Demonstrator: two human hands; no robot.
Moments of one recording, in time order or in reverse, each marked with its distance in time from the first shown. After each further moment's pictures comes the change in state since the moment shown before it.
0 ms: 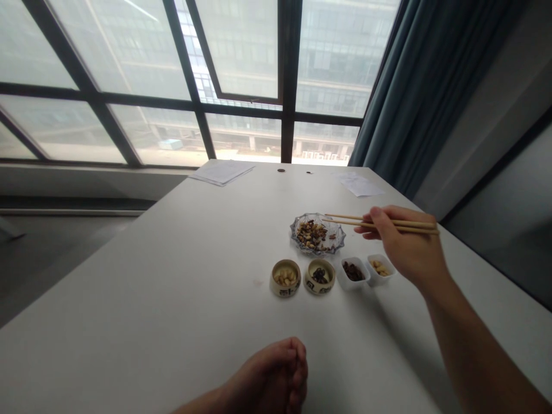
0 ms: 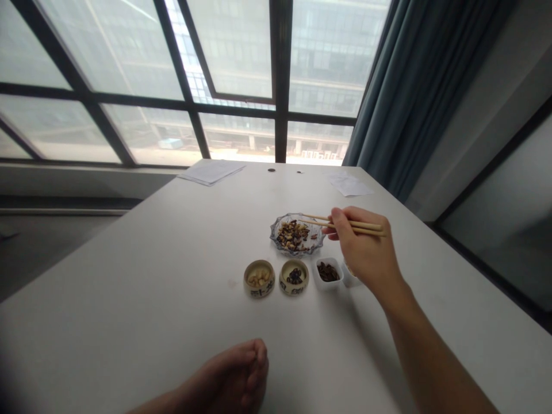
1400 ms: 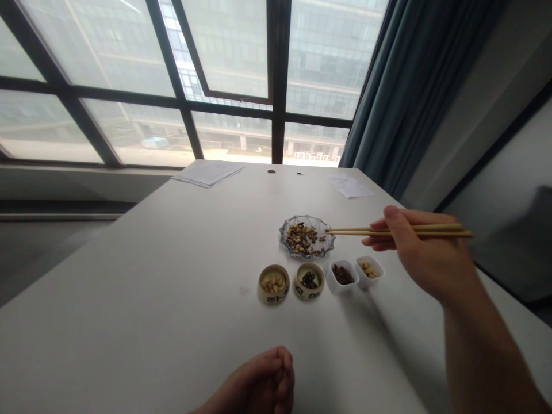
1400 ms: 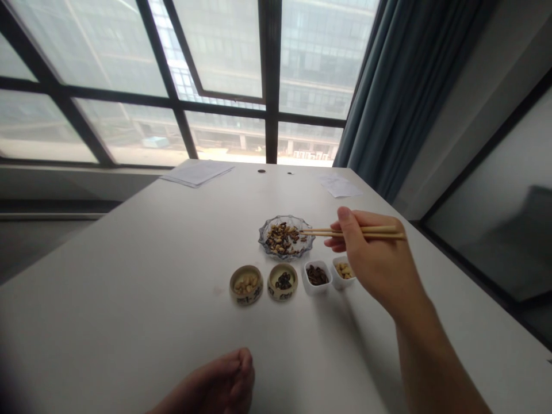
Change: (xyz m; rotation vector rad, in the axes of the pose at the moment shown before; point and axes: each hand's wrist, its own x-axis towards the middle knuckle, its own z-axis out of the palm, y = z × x) left_hand 0.004 0.000 0.005 -0.108 0.039 0.022; right_hand -0.005 -0.022 -0.031 -0.119 0.040 0.064
